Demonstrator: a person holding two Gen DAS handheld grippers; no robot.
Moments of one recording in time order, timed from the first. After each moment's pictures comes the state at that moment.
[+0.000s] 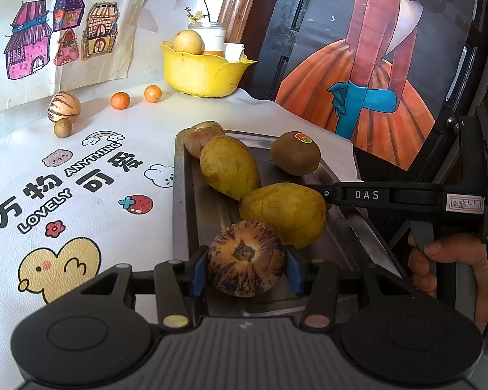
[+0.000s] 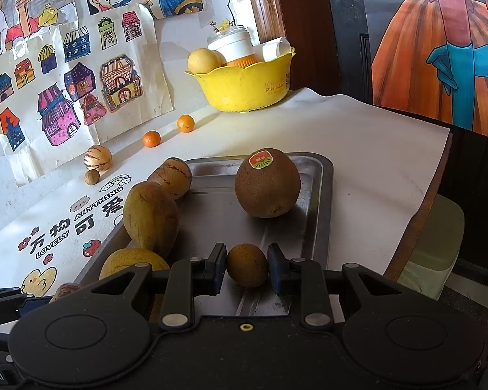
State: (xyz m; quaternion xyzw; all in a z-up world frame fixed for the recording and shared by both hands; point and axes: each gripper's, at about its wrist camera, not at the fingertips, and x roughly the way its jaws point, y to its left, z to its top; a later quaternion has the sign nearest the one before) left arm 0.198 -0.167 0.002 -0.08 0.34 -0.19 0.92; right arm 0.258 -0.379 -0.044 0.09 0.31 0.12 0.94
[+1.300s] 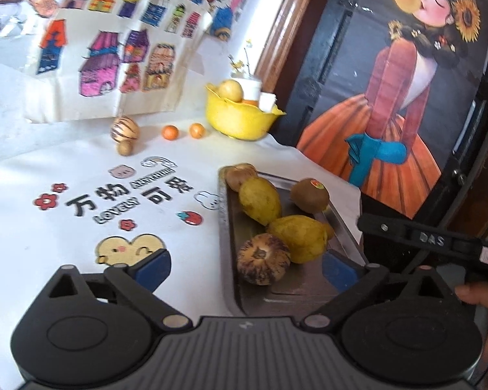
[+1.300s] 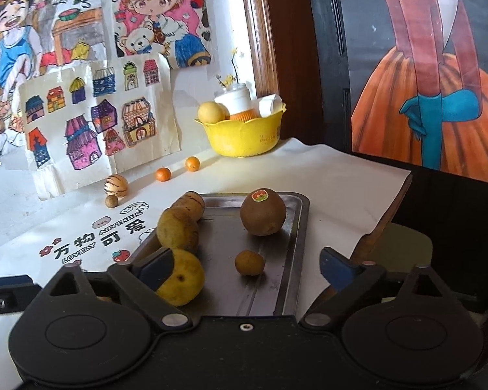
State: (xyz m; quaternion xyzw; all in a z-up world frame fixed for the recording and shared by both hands) left arm 0.130 -0.116 0.037 -0.14 0.28 -0.13 0.94; right arm 0.166 -0.380 0.002 0.07 0.23 0.09 0.97
